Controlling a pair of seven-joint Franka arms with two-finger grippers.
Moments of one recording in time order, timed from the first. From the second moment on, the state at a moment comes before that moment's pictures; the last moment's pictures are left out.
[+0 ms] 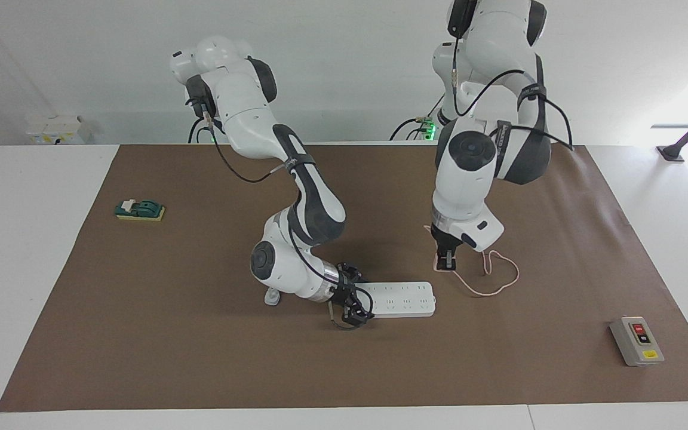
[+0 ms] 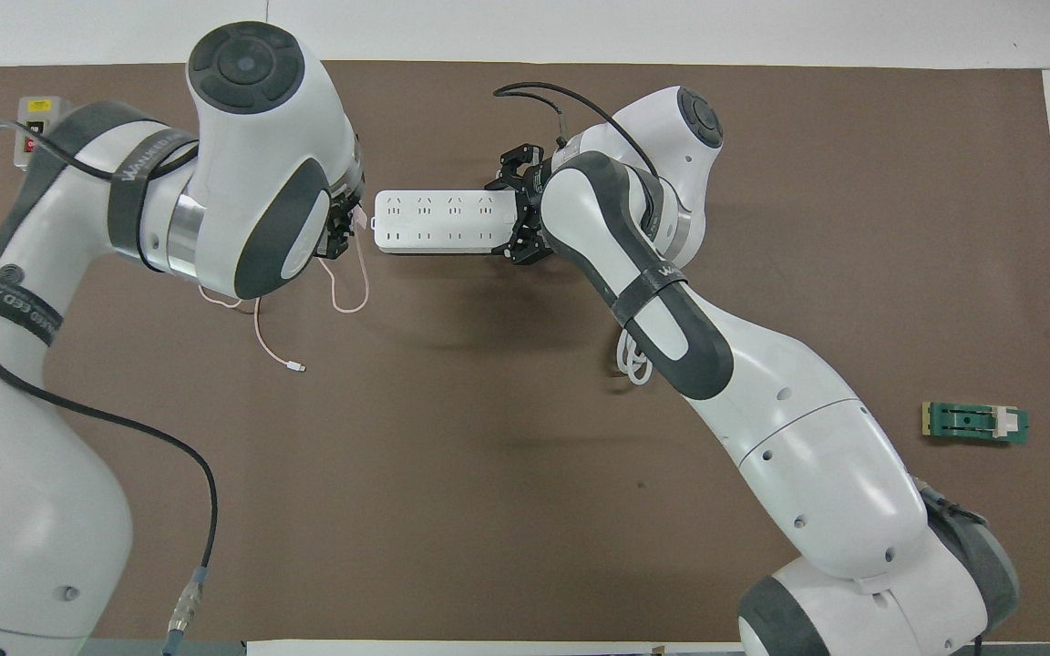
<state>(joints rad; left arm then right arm) -0.38 0.42 -0.04 -1.41 0.11 1.84 -1.69 0.40 0.98 -0.01 -1.05 0.79 2.11 1.49</state>
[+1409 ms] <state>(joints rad) 0.04 0.16 -0.03 -1.79 -0.05 1.83 -0.12 0.33 0.71 -0.13 -1.17 0.68 1.85 1.46</state>
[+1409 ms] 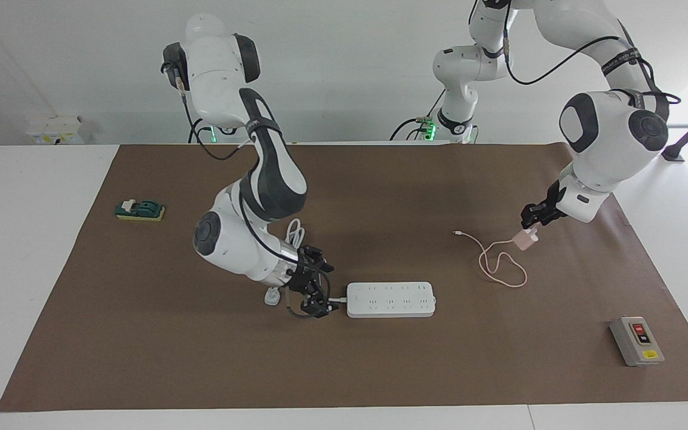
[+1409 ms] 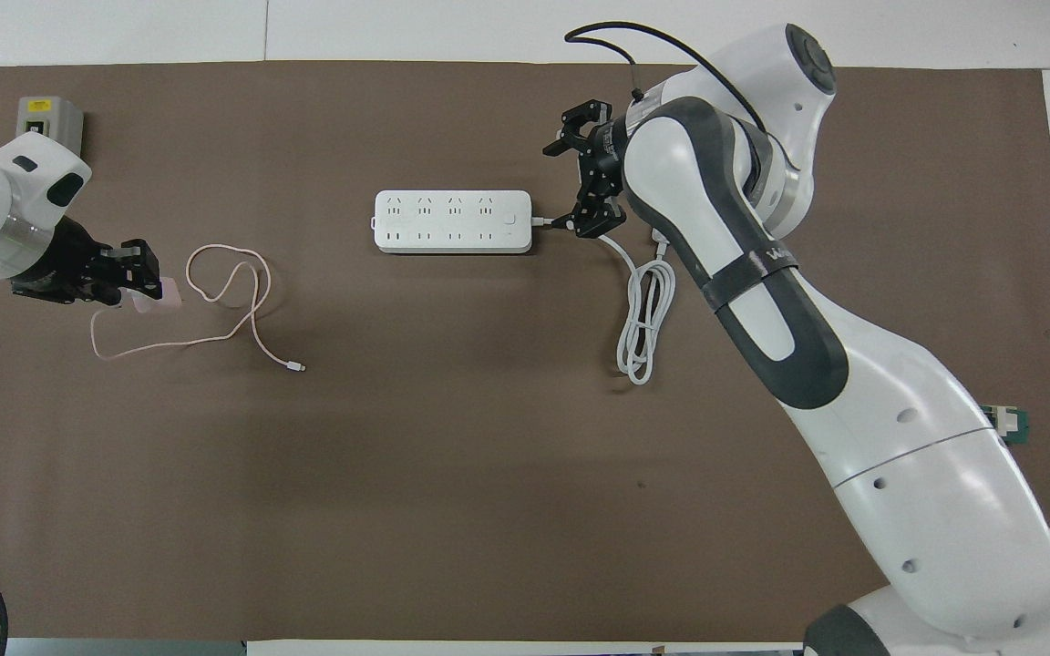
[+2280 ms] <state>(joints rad) 0.12 0.01 -0.02 -1.62 -0.05 1.75 -0.10 0.22 0.39 -0.23 -1.30 0.30 1.49 0.65</state>
